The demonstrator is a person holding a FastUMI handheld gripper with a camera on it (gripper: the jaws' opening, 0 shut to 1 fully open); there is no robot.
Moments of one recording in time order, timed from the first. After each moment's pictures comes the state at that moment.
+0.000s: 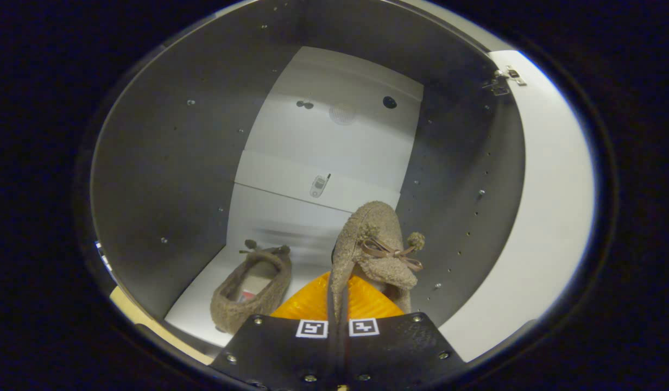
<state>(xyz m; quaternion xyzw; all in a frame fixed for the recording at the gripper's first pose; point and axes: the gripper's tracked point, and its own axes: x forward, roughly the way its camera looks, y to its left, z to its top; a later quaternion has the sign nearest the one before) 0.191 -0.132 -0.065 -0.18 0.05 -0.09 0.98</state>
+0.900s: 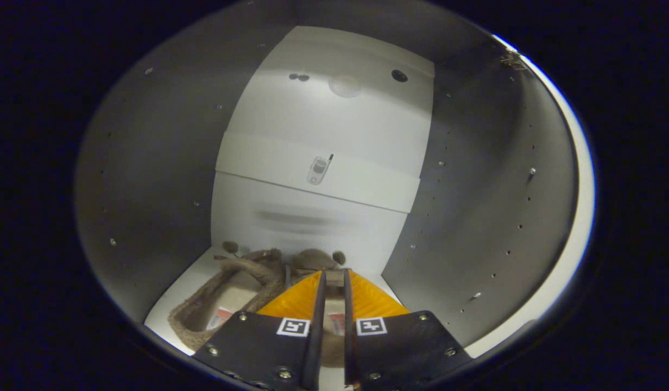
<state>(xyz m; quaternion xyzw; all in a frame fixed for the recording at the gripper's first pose) 0.236 -0.146 -0.079 -0.16 0.07 -0.08 0.98</state>
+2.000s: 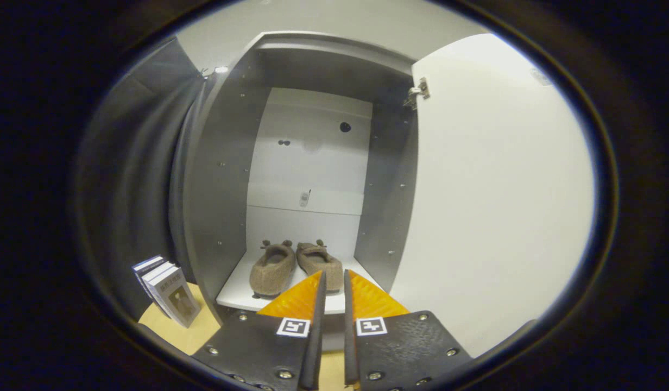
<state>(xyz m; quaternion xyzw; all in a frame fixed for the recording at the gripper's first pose) -0.019 -0.145 -0.021 -0.10 0.02 -0.11 0.99</state>
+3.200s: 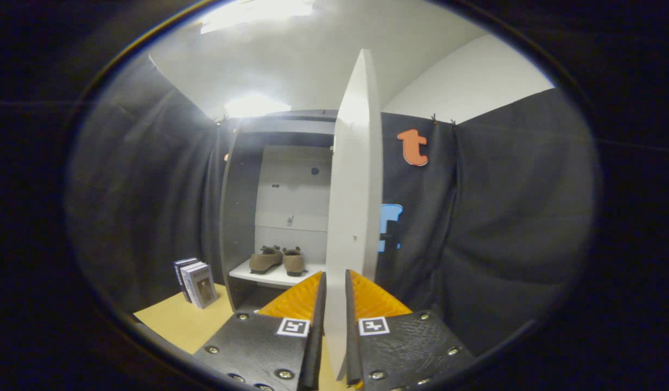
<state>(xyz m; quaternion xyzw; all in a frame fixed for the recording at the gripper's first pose) -0.261 -0.315 0.052 -0.06 -0.05 -0.05 1.00</state>
